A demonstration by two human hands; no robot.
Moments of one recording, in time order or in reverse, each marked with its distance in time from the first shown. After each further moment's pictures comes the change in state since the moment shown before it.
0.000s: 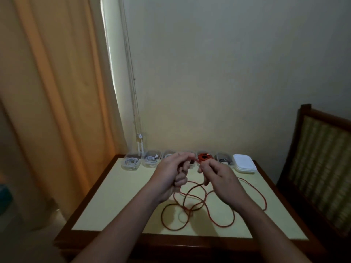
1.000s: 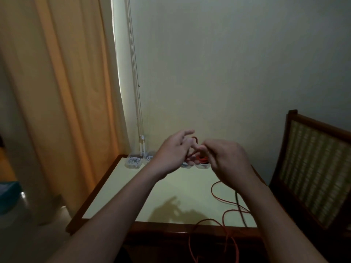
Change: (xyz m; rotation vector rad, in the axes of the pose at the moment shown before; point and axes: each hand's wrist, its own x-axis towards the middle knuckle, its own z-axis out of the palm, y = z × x) left_hand -0.070 0.062 0.049 0.539 0.006 0.280; right_hand -0.032 -0.081 -0.044 -0.658 0.268 -0.531
